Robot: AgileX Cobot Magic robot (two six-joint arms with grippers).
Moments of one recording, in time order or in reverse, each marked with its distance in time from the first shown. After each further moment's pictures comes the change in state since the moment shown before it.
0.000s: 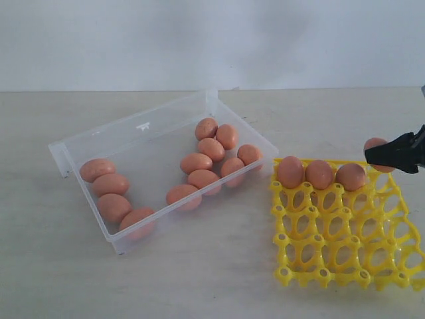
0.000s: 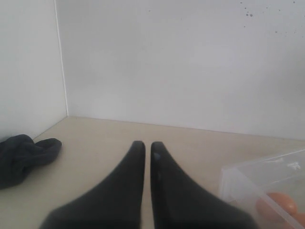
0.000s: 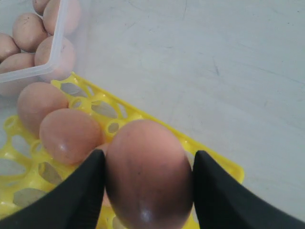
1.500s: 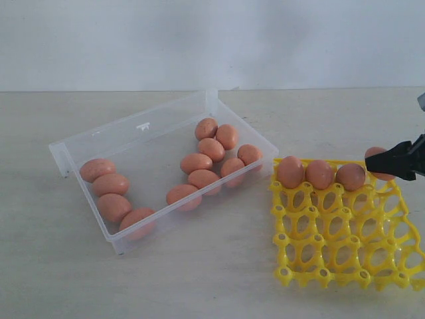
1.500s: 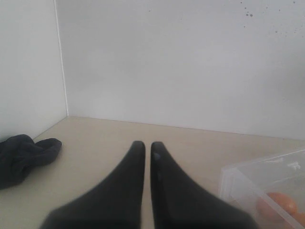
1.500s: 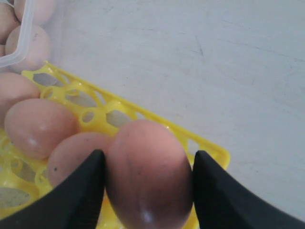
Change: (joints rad) left arm 0.000 0.000 0.000 0.000 0.000 0.000; right arm 0.000 0.052 -0.002 0.025 0.048 -0.004
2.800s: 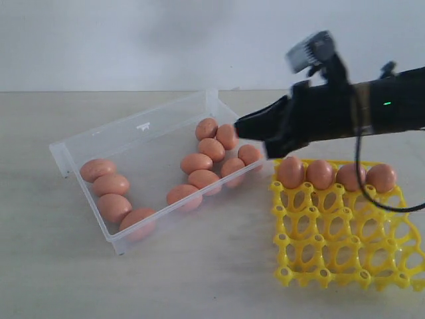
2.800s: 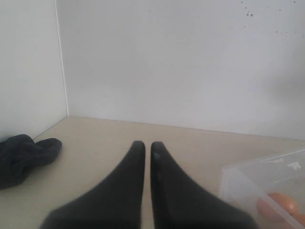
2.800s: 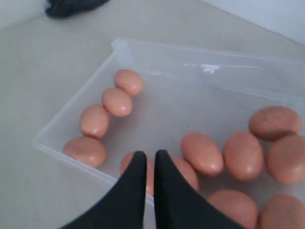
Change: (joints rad) left arm 0.000 0.000 0.000 0.000 0.000 0.000; right arm 0.575 -0.174 -0.039 0.223 -0.048 -0.108
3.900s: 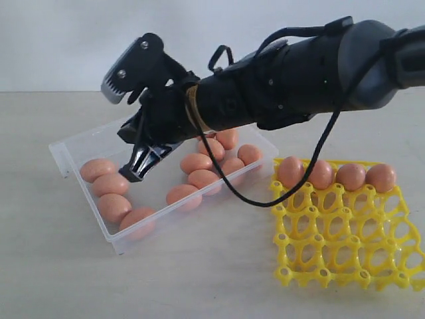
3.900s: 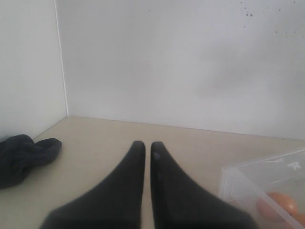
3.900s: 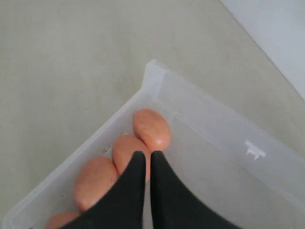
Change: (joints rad) left arm 0.000 0.000 0.000 0.000 0.000 0.000; right arm 0.511 0.159 -0.355 -0.159 0.517 0.100
